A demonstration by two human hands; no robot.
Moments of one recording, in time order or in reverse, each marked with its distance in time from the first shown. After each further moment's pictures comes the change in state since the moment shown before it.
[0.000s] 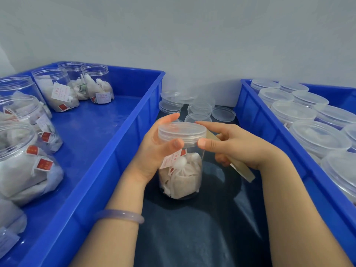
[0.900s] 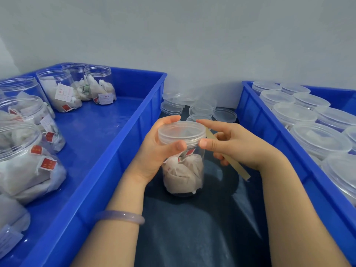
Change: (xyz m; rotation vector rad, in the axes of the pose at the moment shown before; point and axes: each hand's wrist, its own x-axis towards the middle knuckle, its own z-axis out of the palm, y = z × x) left_hand 0.000 -0.001 -0.003 0.041 0.018 0.020; right_hand 0.001 0.002 0.000 -0.008 0.046 -0.073
